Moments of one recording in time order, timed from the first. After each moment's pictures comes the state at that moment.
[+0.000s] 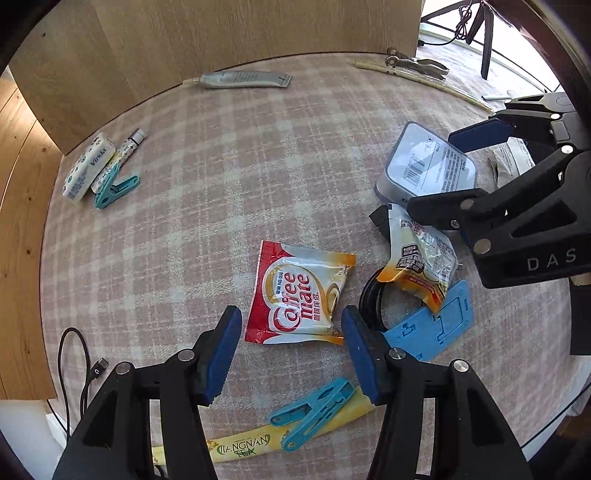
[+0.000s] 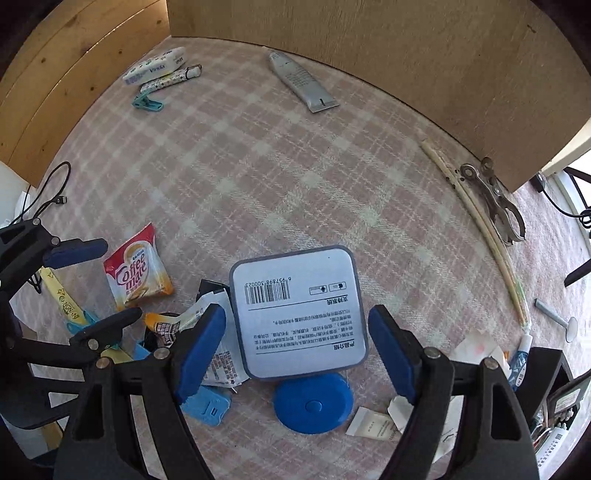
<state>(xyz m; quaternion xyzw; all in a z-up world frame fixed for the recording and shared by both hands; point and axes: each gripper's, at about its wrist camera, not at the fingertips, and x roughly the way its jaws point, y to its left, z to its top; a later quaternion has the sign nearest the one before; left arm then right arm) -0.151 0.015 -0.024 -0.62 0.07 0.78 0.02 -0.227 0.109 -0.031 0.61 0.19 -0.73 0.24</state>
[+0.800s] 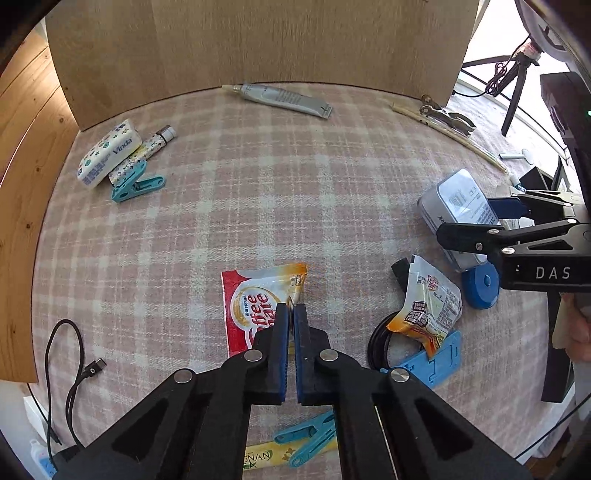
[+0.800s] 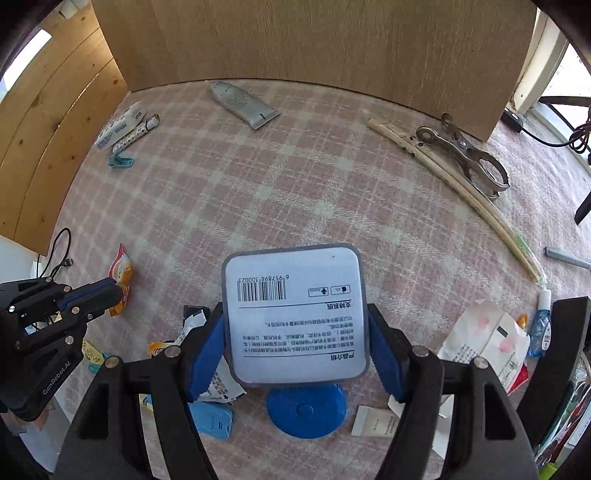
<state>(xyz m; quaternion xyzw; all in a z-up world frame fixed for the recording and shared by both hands) -0.198 -0.032 0.012 -0.60 -0.01 0.80 0.00 -0.241 0.149 -0.023 0.62 0.07 -0.76 0.21</state>
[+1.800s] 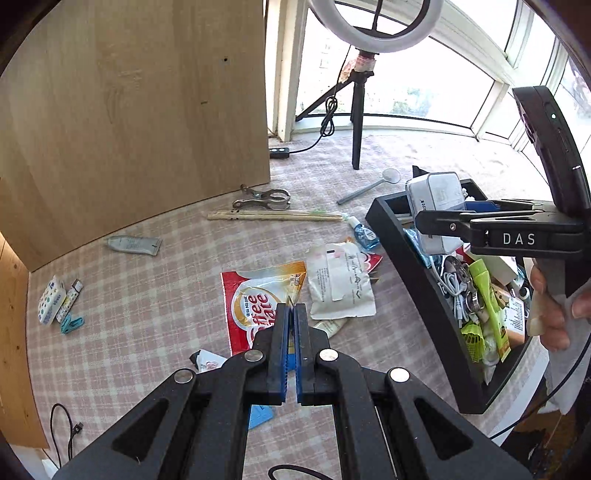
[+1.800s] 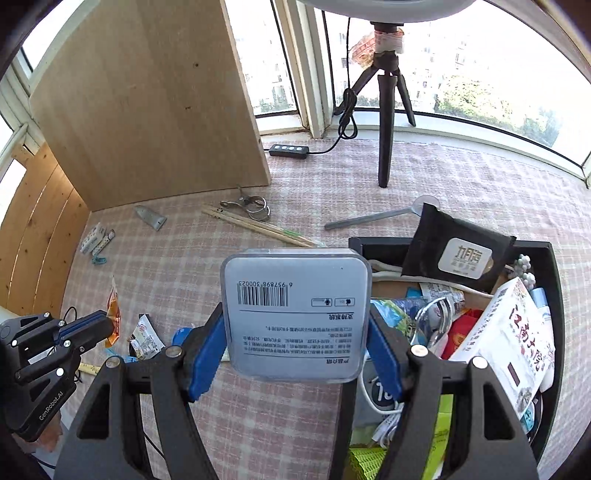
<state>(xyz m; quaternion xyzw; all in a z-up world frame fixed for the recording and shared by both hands) -0.166 0.160 0.098 -0.50 0.07 0.85 0.17 -0.184 0.359 0.093 0.53 -0.05 -0.84 0.06</state>
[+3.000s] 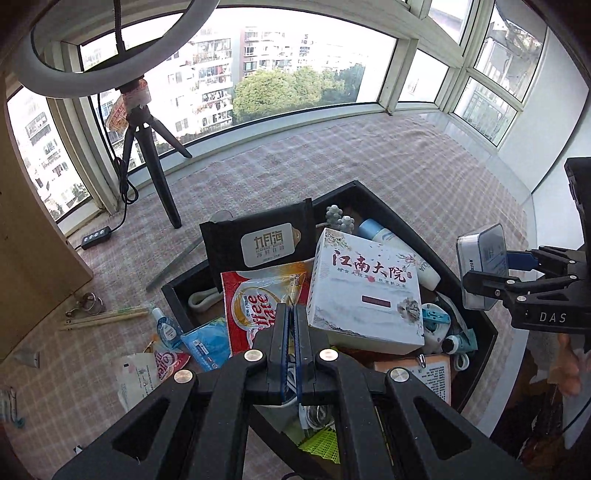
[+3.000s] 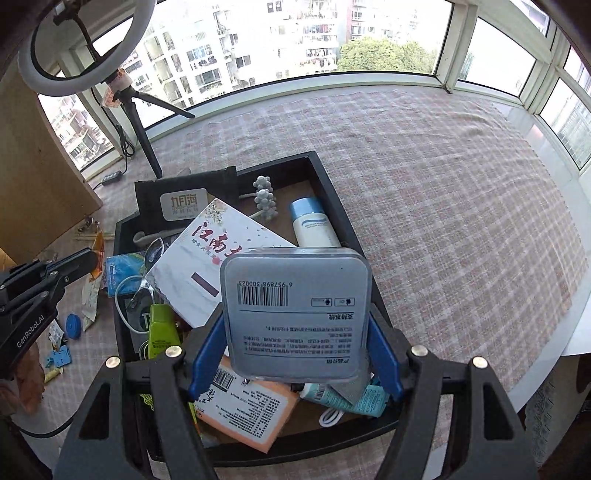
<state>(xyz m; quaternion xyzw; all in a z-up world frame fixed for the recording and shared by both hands) -0.192 0.387 0.094 -0.48 0.12 0.82 0.28 -0.097 0.594 0.107 0.54 -0.11 -0.82 -0.11</state>
